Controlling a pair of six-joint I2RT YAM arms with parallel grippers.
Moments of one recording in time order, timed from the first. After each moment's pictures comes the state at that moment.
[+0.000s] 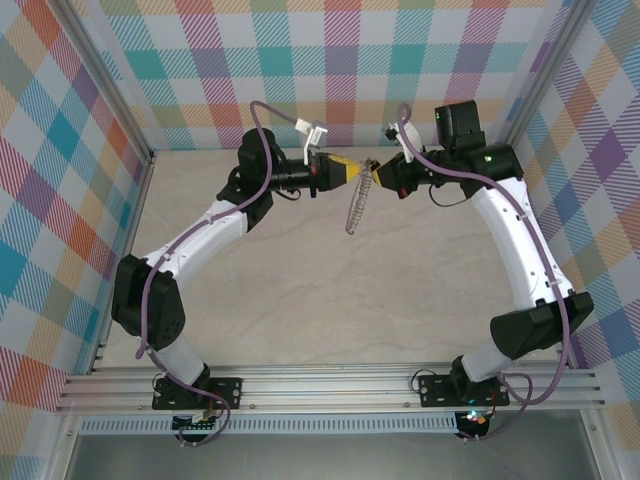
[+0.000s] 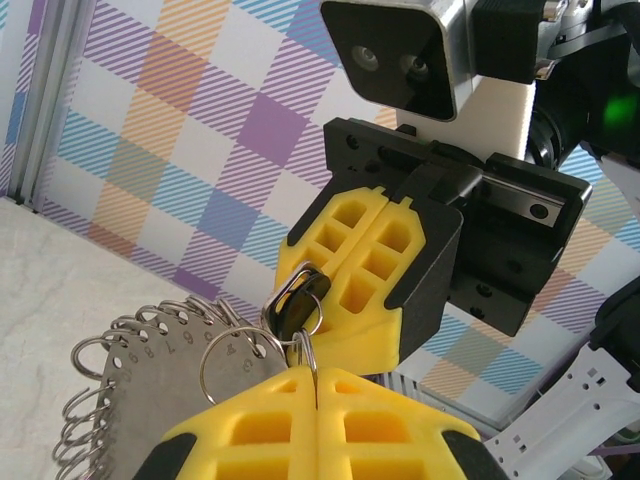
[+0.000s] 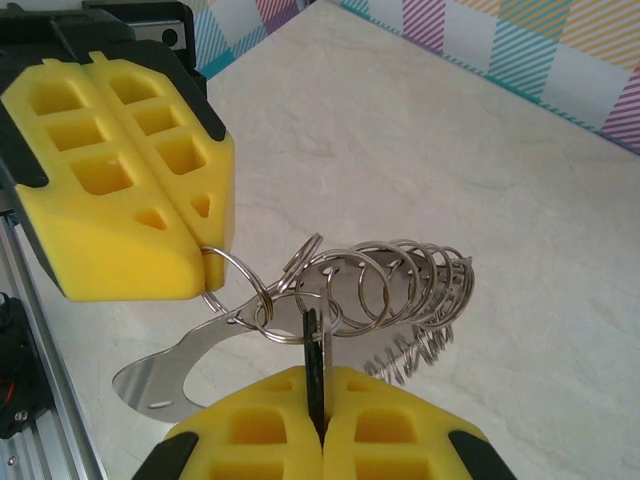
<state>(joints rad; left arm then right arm) -0.50 1.68 1.44 0.27 0.95 -0.50 0.30 1.56 1.86 -1.05 -0.59 -0.25</state>
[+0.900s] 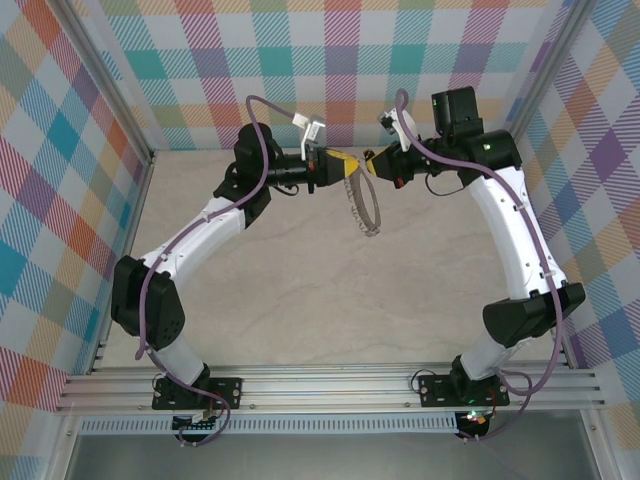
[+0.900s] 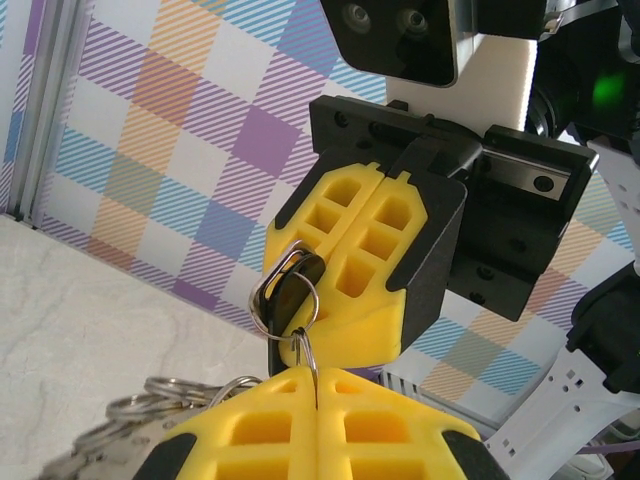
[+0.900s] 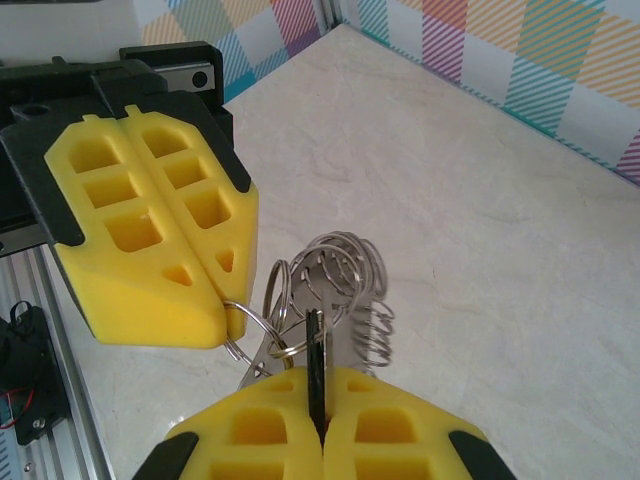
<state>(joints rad) -0.50 1.68 1.48 0.25 0.97 -0.50 0.32 1.64 2.03 -1.12 -0.63 -0.25</state>
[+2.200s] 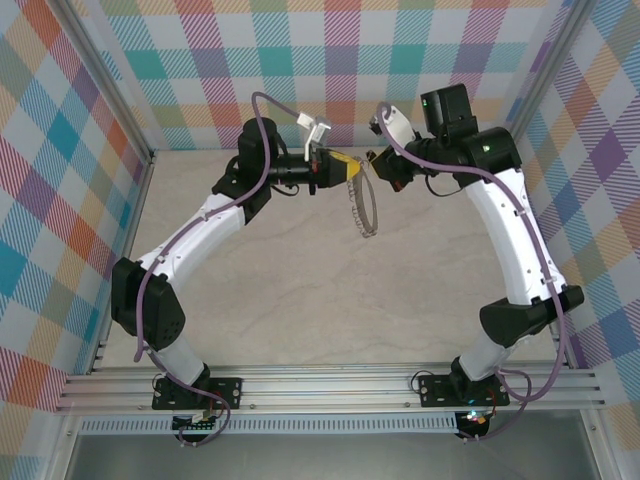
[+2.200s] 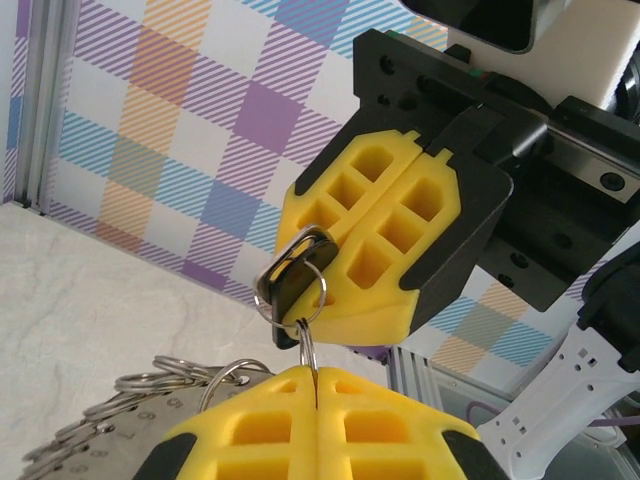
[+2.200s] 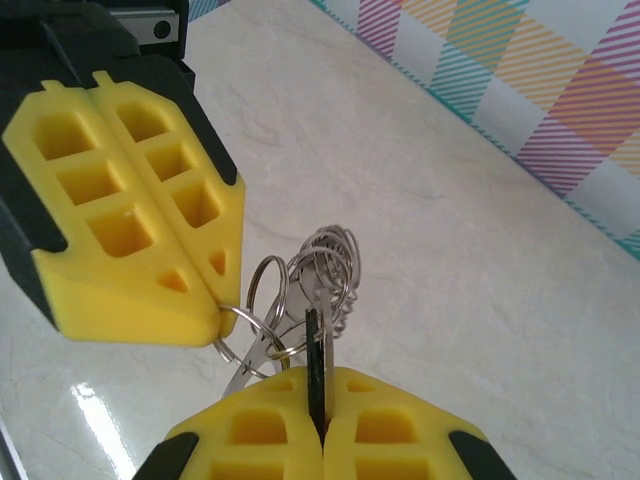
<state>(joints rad) -0.51 1.68 1.56 0.07 0.97 -0.36 0.41 1.66 2.16 -1.24 -0.36 -0.35</state>
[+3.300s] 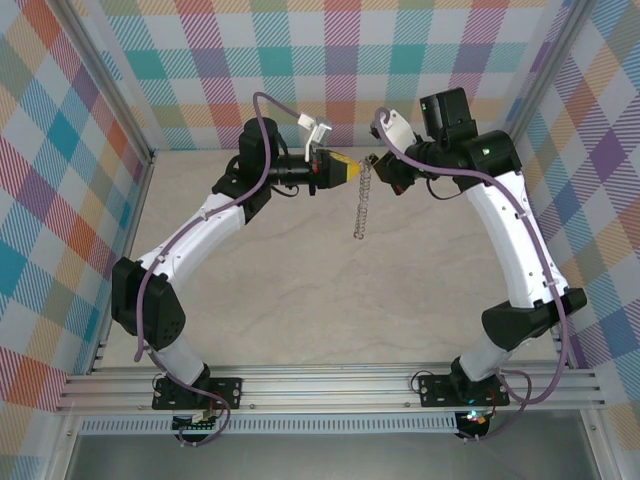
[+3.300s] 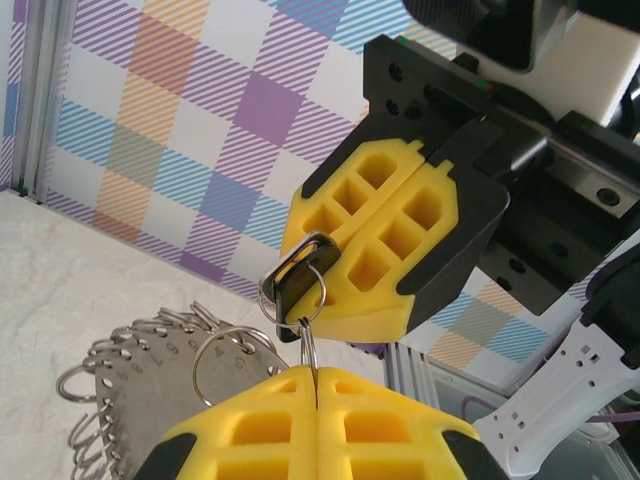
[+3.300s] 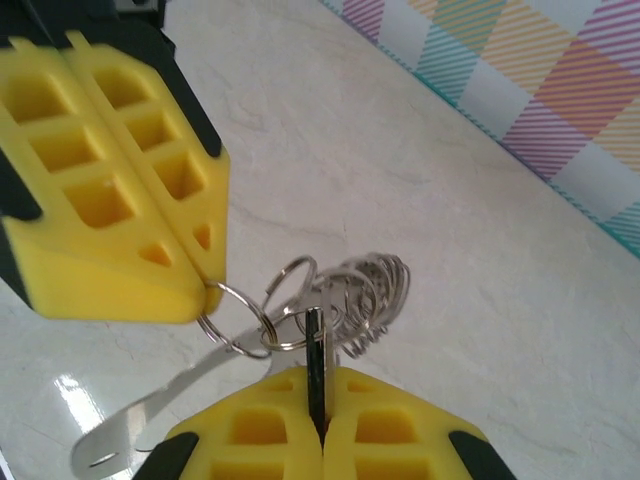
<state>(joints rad) -0.51 1.68 1.56 0.05 0.97 -0.36 0.42 1.63 2.12 -1.23 -0.32 -0.36</state>
